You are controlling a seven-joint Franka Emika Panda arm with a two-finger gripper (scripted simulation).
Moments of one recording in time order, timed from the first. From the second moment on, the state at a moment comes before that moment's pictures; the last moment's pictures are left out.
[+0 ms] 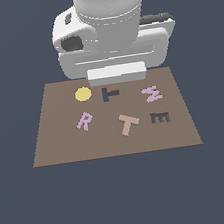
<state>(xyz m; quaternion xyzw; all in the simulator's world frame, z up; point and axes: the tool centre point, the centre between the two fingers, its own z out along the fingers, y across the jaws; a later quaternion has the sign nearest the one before) -0.008 0.020 0.158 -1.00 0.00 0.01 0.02</state>
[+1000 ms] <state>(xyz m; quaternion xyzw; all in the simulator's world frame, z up) 0.025 0.034 0.110 -1.00 0.09 0.00 0.01</state>
